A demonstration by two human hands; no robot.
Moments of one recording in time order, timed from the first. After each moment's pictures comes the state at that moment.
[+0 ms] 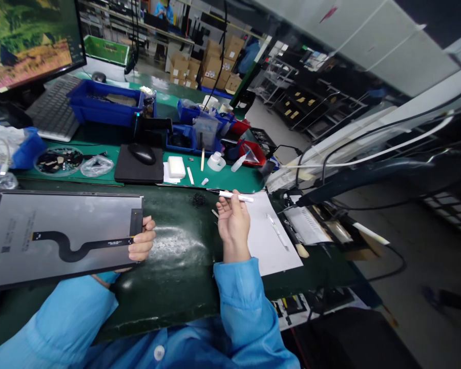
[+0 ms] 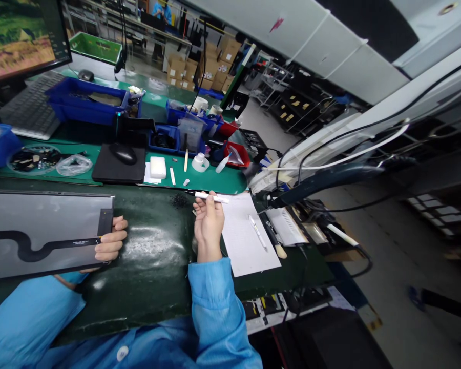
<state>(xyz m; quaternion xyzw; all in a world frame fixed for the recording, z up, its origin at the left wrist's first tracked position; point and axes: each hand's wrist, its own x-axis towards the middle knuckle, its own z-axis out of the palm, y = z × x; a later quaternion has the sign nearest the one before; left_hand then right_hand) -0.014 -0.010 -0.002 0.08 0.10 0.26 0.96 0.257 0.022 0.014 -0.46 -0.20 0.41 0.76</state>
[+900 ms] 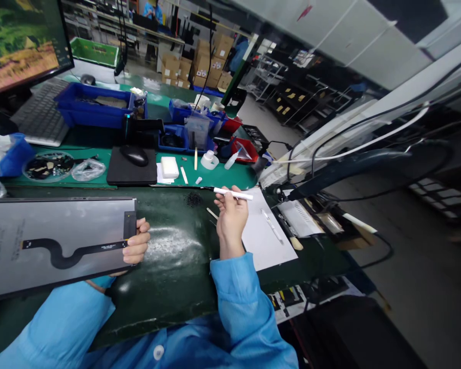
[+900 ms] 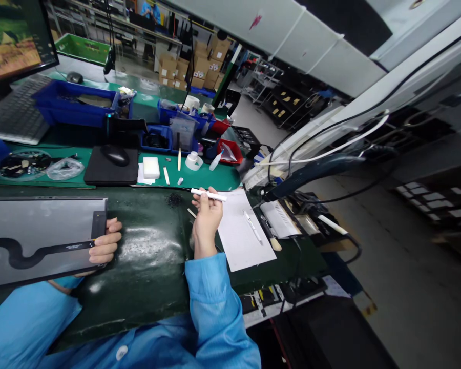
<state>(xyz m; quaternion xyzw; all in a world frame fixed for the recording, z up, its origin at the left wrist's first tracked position) -0.011 -0.008 -0.009 0.07 0.07 0.25 0.96 0.261 0.025 0.011 -0.49 -0.26 0.32 0.77</state>
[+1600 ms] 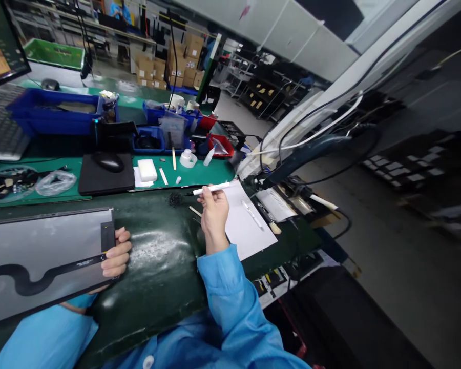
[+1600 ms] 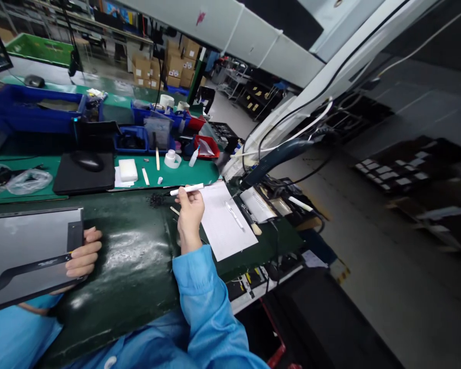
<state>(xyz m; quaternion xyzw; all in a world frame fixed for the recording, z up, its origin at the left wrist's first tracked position) -0.005 -0.012 -0.006 0.05 0.08 0.27 0.96 0.272 0.028 0.006 -0.53 -0.34 0.24 0.74</state>
